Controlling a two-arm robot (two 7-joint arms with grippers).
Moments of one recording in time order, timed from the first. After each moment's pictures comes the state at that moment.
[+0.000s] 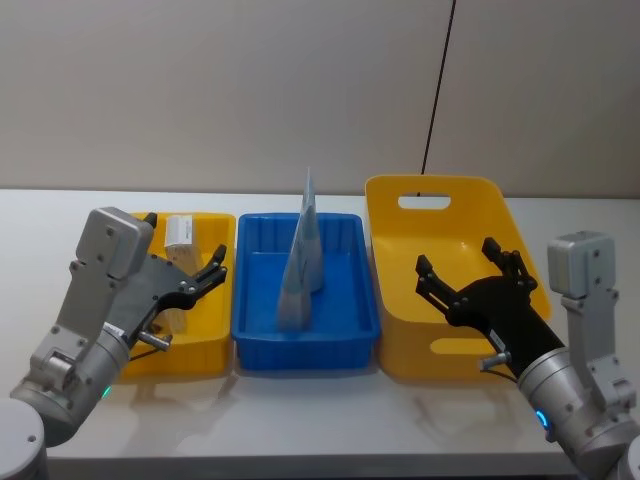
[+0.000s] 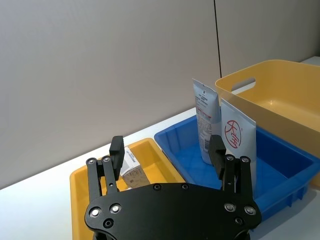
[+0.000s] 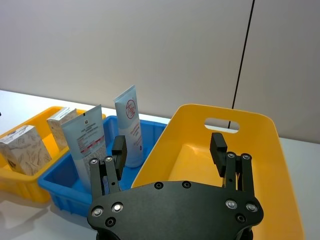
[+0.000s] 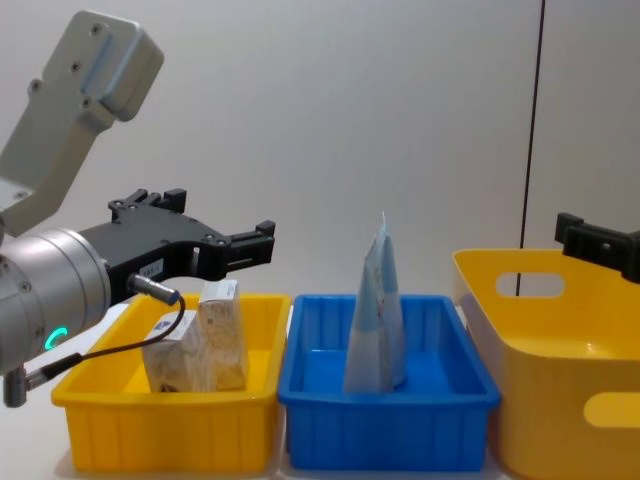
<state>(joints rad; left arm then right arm) -0.24 0.38 0.45 -1.63 -0.20 0.01 -0.01 -0.01 0.34 -0.23 -1.77 0.29 0.03 0.07</state>
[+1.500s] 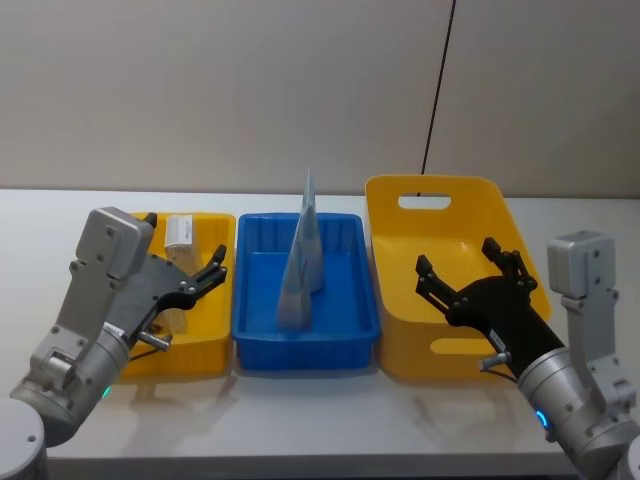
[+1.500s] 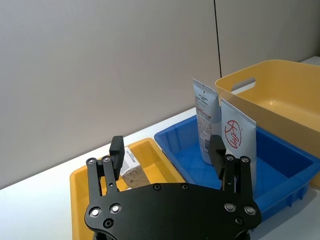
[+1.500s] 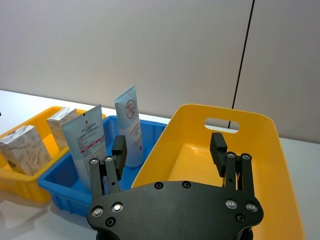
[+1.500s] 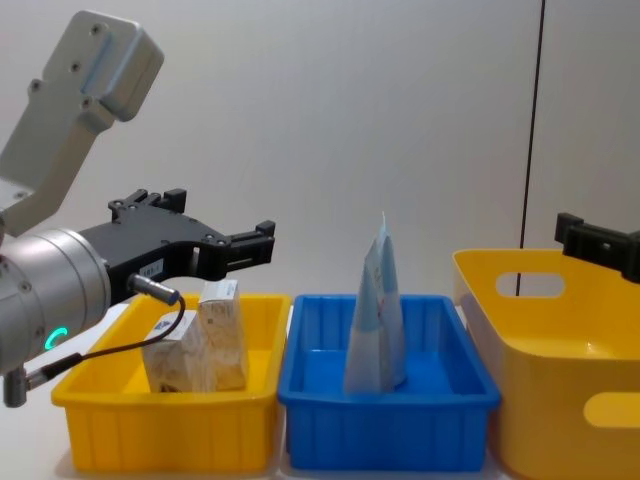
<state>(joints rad) -0.24 0.38 0.45 -1.63 -0.20 0.01 -0.01 -0.01 0.34 -0.23 -1.77 0.29 0.03 0.07</state>
